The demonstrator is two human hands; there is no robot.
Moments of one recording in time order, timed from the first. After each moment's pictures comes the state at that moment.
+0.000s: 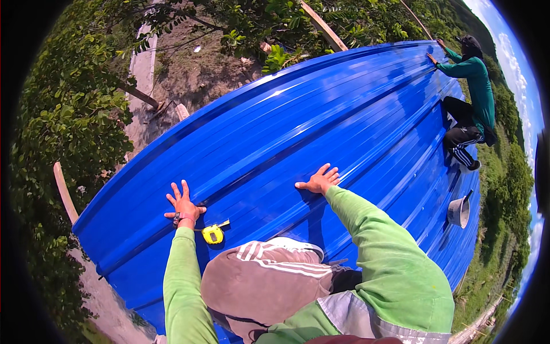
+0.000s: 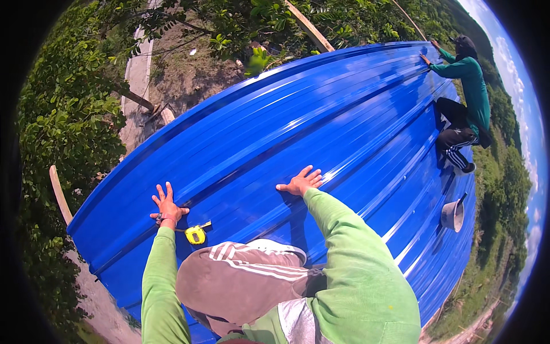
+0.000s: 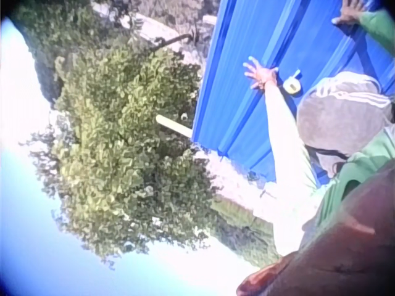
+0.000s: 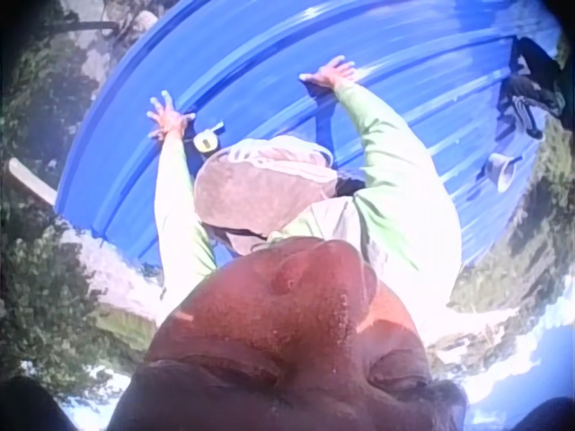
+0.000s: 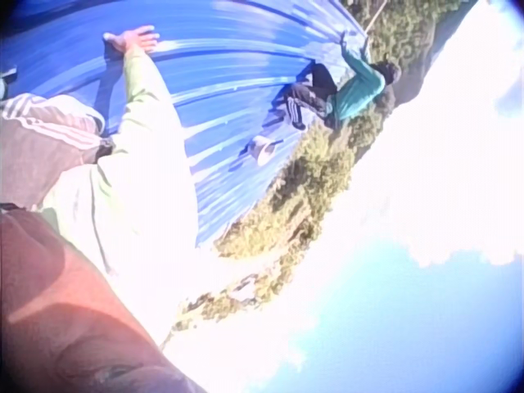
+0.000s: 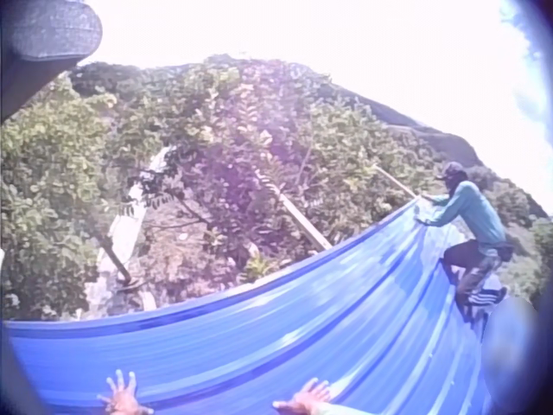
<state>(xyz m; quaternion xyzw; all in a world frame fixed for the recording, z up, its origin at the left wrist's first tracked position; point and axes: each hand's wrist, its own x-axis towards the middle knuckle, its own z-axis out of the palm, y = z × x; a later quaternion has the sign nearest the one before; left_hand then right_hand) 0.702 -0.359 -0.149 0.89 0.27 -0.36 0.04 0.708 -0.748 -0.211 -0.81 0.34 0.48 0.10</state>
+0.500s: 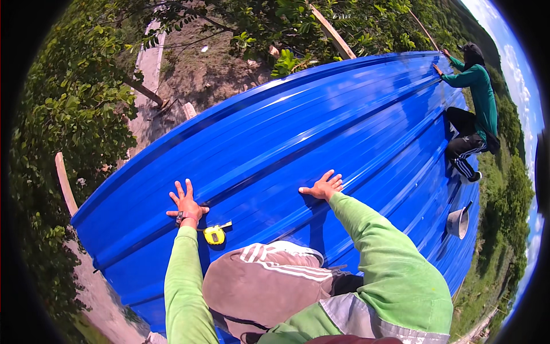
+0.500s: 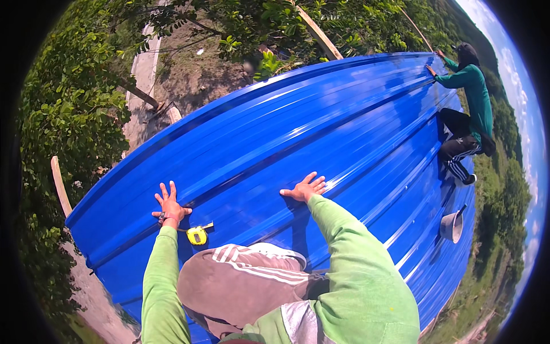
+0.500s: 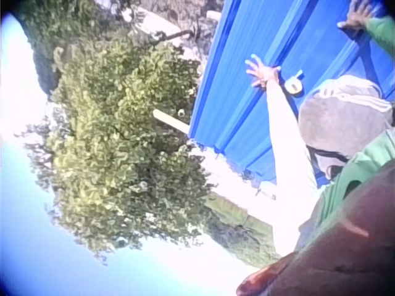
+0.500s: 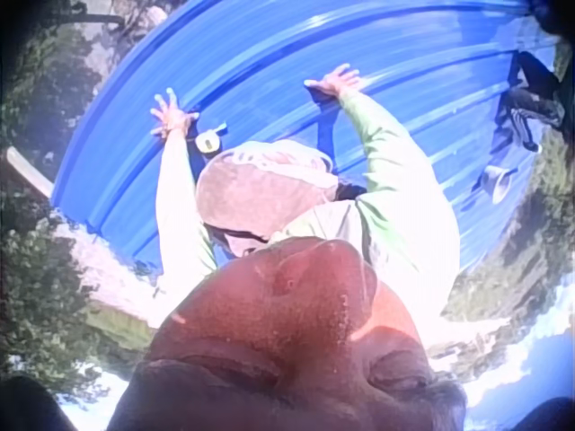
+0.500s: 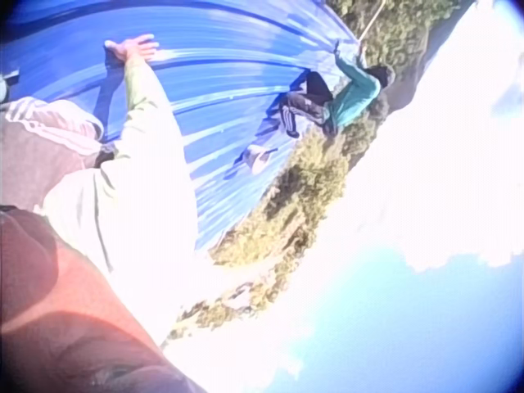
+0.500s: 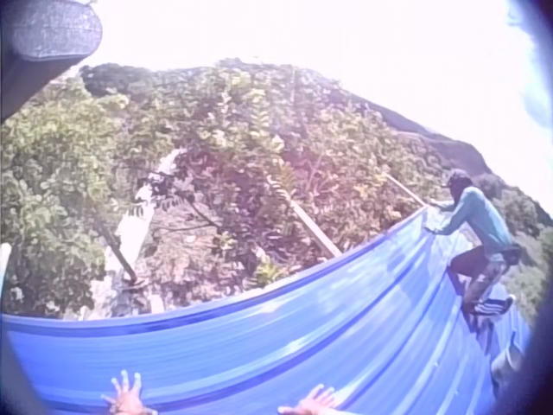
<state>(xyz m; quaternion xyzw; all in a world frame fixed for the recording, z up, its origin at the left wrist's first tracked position) 0.703 -0.360 -0.143 0.88 0.28 -0.37 0.05 0.704 -0.749 -0.213 -0.81 0.33 0.47 0.11</state>
